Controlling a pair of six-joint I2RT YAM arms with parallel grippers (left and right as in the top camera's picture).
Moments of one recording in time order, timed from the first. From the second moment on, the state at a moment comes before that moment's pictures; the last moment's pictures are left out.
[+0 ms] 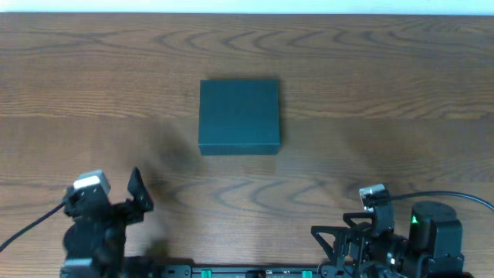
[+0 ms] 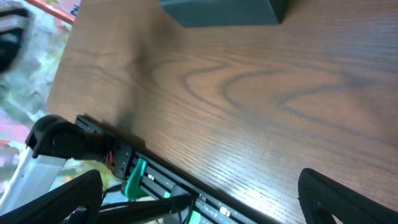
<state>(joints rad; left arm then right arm) 0.04 0.16 0.50 -0.71 -0.13 -0.21 0.09 0.43 0.80 -1.28 -0.65 0.19</state>
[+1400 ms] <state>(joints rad) 0.11 0.01 0.15 -0.54 -0.13 -0.25 0.09 0.43 0.80 -1.28 -0.65 0.19</state>
